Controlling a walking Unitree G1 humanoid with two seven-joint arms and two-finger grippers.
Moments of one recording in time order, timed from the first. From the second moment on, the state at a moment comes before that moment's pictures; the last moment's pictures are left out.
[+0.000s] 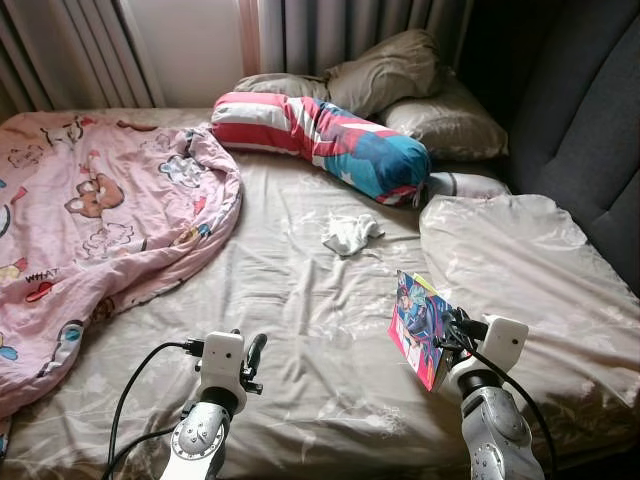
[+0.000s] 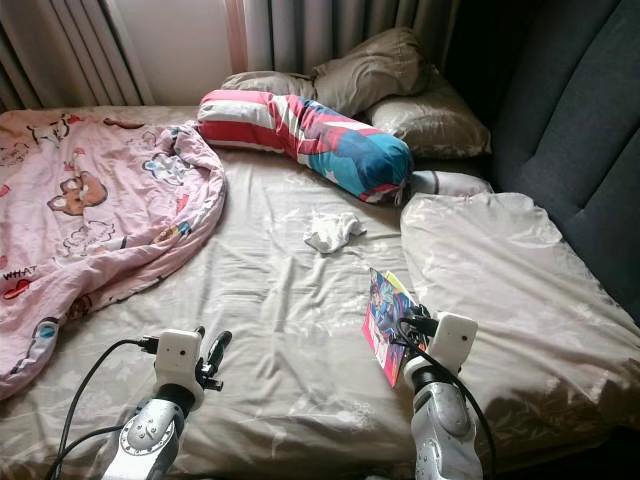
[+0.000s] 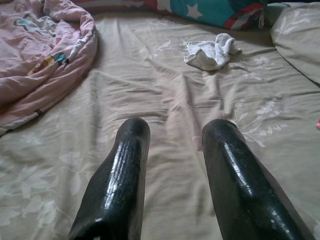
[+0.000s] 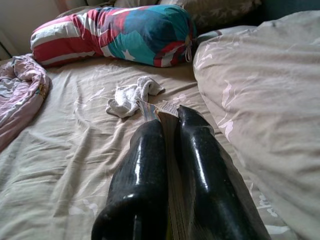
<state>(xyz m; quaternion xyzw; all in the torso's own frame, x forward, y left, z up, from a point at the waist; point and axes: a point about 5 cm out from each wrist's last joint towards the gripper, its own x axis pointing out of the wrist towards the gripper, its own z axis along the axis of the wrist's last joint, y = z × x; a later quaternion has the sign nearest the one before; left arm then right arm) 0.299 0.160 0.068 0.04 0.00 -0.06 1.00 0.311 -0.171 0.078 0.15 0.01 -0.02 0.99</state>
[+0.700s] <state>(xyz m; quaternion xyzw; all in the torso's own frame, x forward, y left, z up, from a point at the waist) 0.299 0.159 0.068 0.04 0.00 -0.06 1.00 0.311 -0.170 0.077 0.15 0.01 -0.02 0.99</state>
